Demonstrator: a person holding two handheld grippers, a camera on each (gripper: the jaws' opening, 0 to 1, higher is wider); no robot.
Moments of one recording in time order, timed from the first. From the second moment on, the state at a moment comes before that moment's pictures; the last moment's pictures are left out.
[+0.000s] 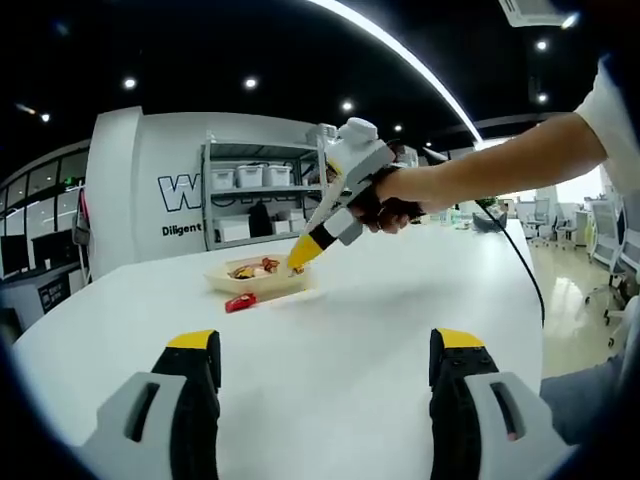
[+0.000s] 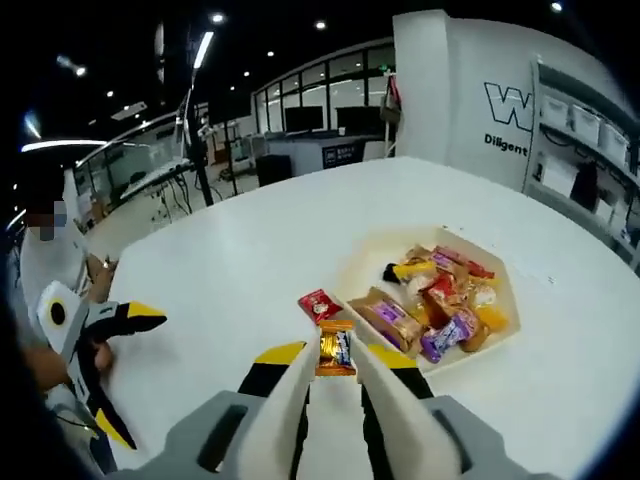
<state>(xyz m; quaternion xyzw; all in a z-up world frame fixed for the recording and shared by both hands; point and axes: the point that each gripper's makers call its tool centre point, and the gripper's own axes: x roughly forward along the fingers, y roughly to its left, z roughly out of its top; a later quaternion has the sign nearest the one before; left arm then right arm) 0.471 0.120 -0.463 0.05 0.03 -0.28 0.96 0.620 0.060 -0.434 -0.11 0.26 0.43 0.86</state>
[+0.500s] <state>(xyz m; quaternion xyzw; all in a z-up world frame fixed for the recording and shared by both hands) 0.471 0.119 -0.463 0.05 0.03 -0.28 0.96 0.673 0.040 -0.438 -0.11 0.27 0.39 0.88</state>
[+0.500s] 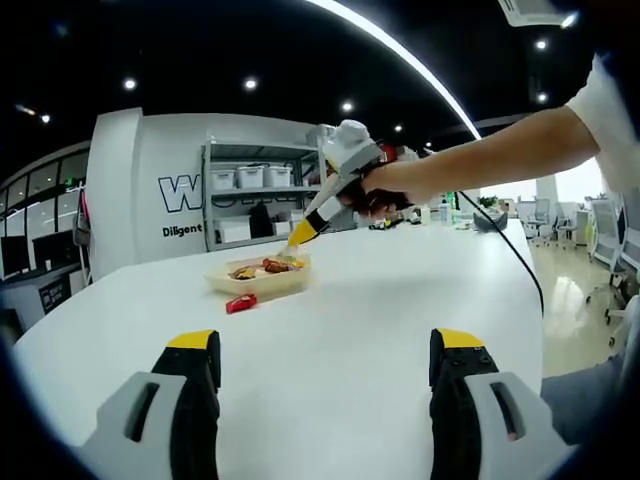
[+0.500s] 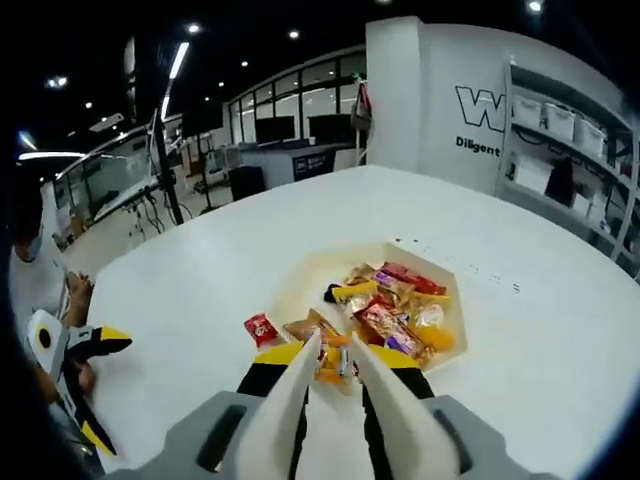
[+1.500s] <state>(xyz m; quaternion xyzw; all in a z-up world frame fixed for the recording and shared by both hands) 0.472 0.121 -0.463 0.05 0.03 -0.28 0.96 0.691 0.022 -0.433 -0.09 0.25 0.38 0.89</state>
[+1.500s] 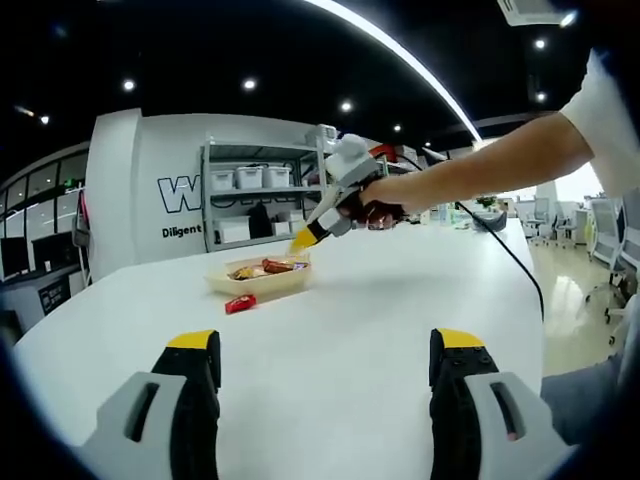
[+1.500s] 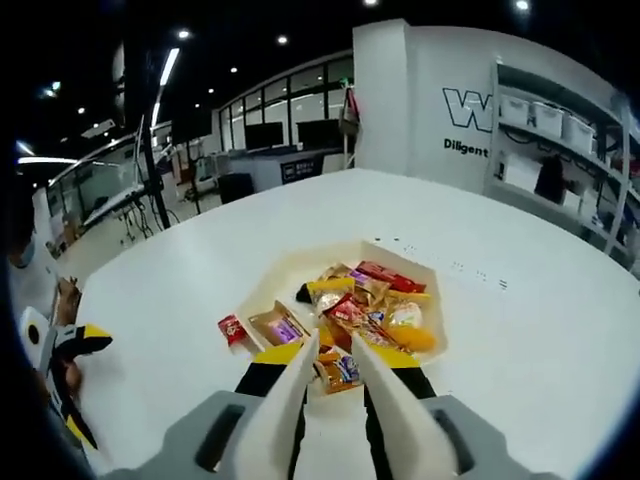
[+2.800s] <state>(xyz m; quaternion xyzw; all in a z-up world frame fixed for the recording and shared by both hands) 0.474 0.122 -0.466 0.05 0.03 -0.29 0.96 0.641 0.141 -0.478 -0.16 0.26 0.49 0.82</state>
